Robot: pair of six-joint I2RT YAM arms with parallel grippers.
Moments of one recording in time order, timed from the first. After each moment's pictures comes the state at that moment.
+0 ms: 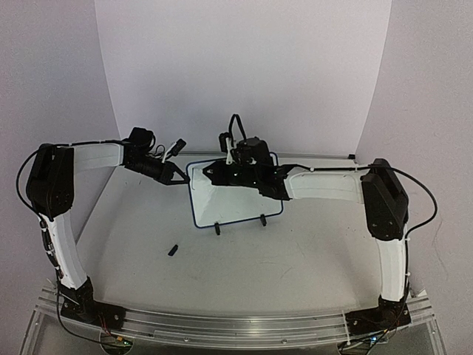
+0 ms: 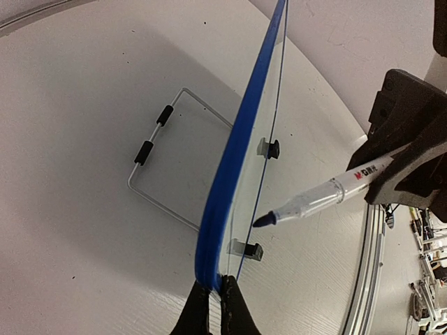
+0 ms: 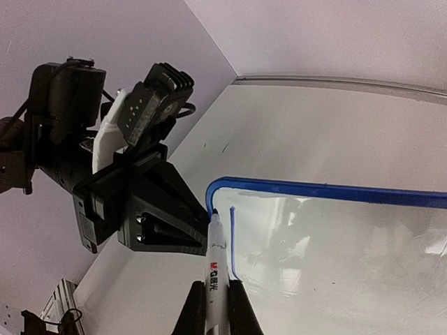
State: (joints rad) left arm -0.29 1.91 1.42 -0.45 0.89 0.18; right arm 0.86 2.11 1.63 0.17 -0.10 0.55
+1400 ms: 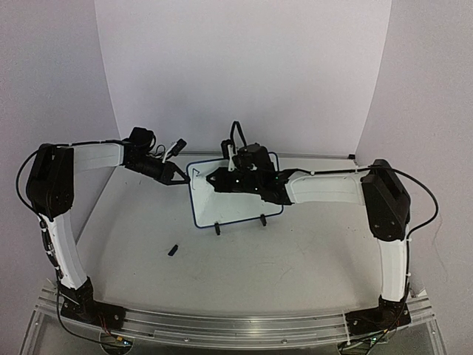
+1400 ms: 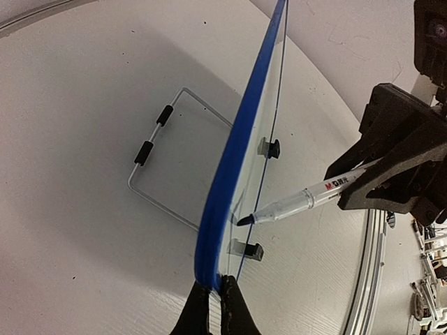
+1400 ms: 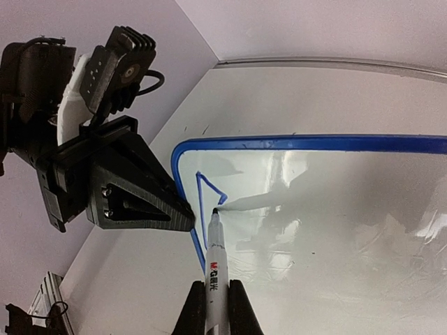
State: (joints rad) left arm -0.29 1.90 1.42 -0.45 0.88 0.18; right arm 0.87 2.09 1.56 0.17 -0.08 0.55
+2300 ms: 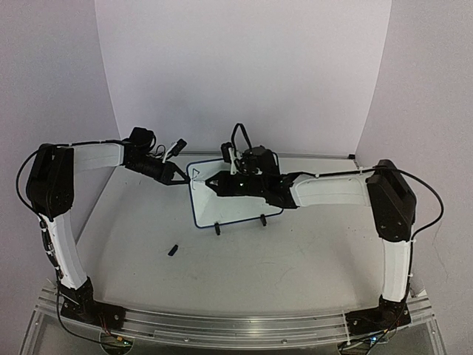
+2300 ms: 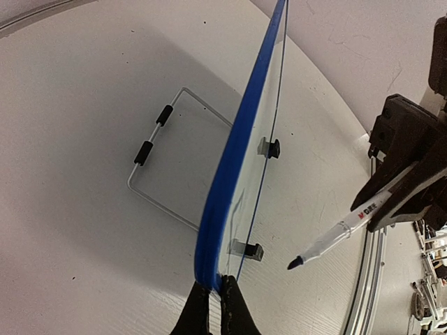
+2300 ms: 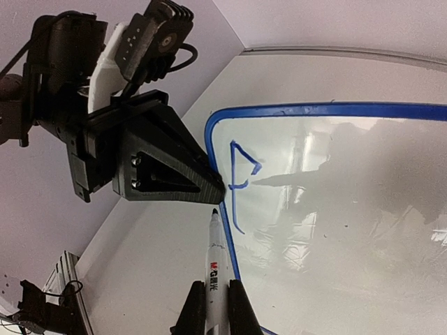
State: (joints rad) left arm -0.29 1.90 1.42 -0.45 0.88 0.19; right arm 0.87 2.06 1.49 0.23 -0.18 0.54
